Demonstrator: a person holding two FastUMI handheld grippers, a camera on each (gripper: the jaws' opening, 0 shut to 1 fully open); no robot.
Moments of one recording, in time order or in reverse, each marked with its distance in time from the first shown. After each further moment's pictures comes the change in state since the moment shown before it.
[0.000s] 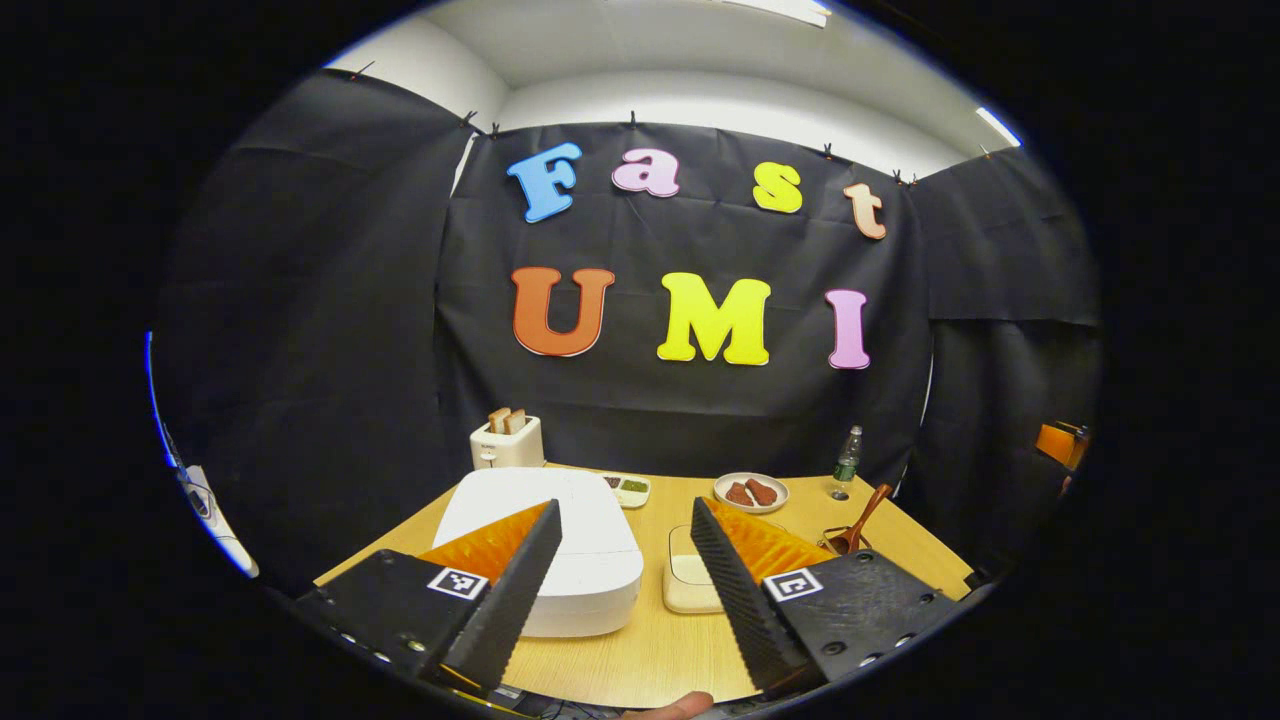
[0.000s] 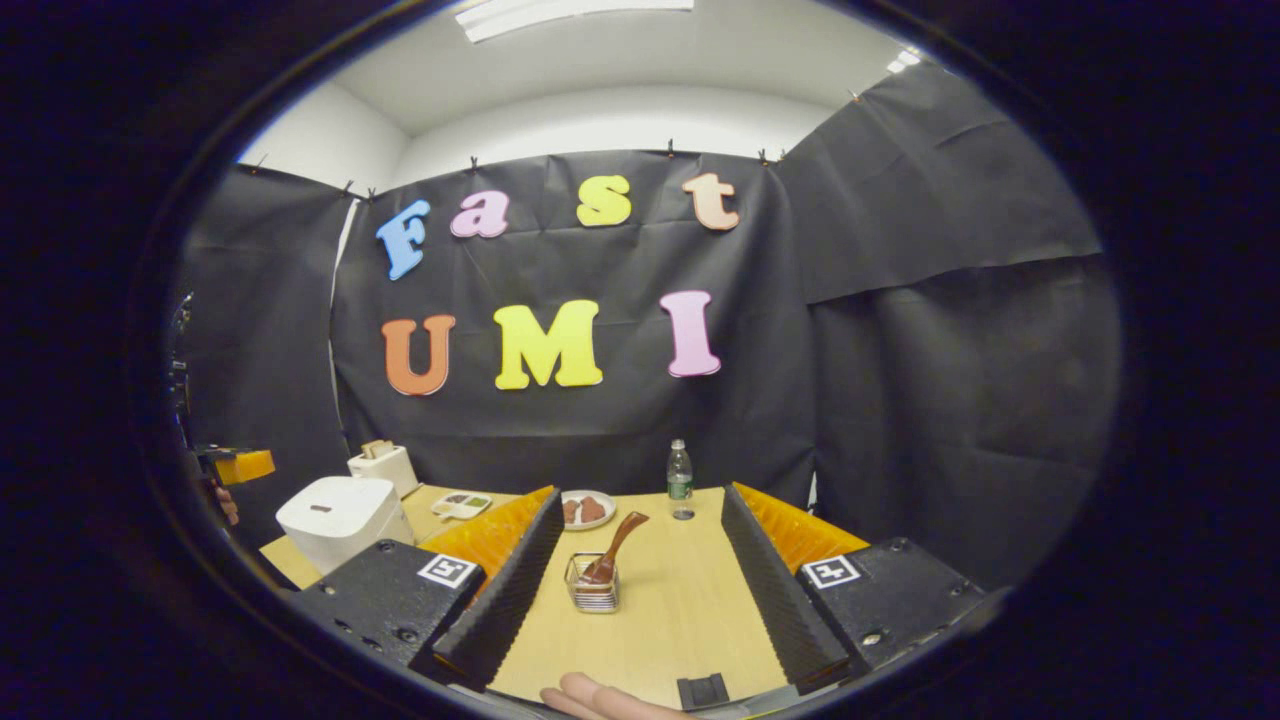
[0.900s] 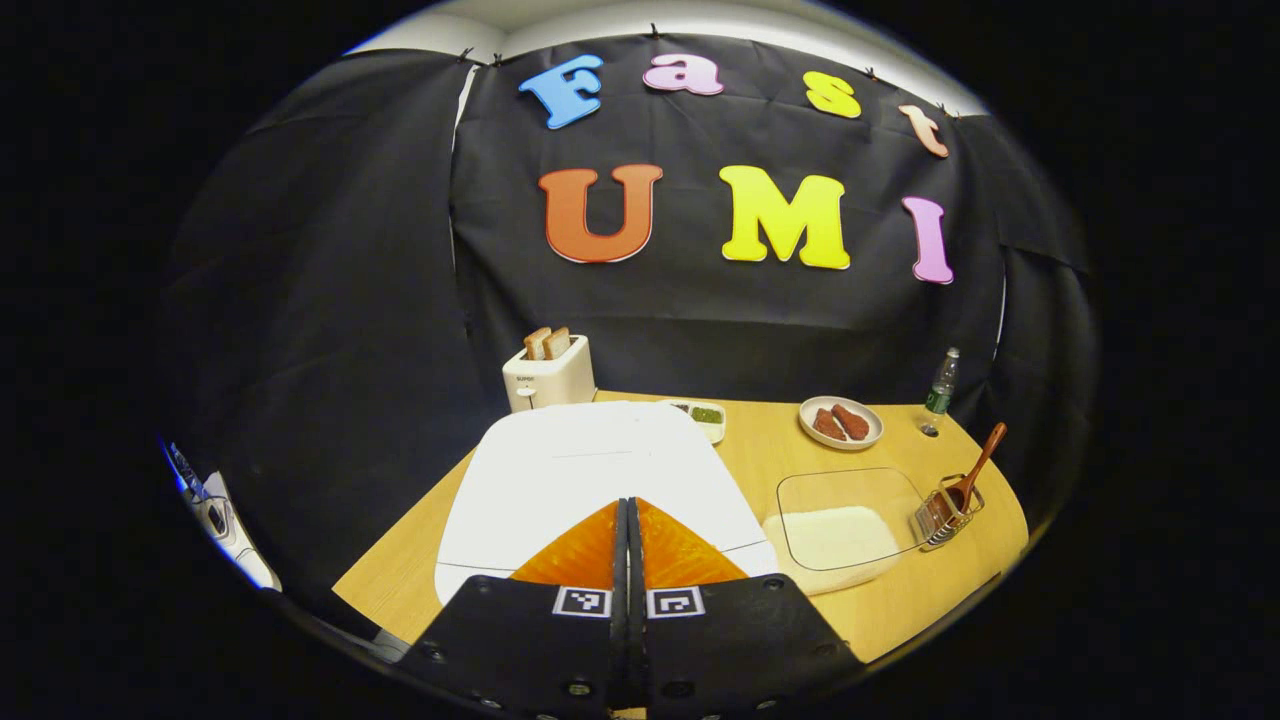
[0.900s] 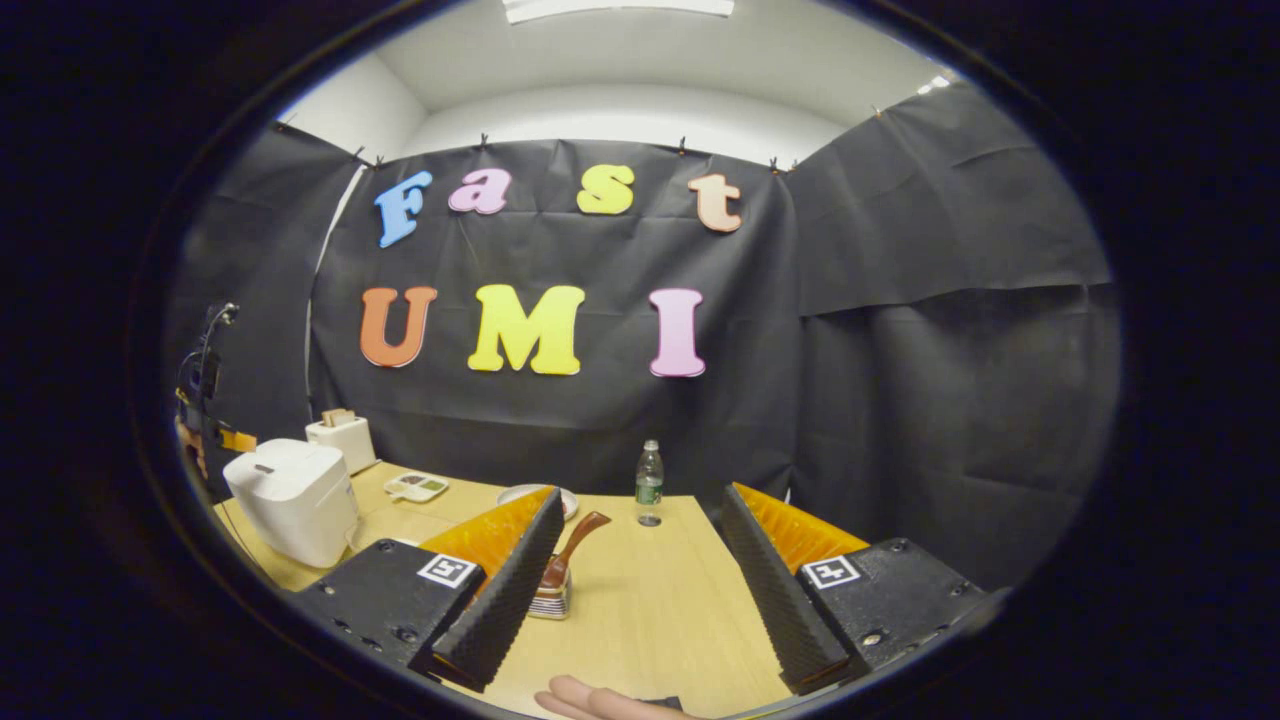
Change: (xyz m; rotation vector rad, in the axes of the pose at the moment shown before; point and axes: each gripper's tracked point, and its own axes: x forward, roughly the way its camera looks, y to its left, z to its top) left arm 0.103 0.080 -0.075 0.057 0.284 0.163; right arm 0.050 -0.023 -0.037 -0.107 0.002 -0.063
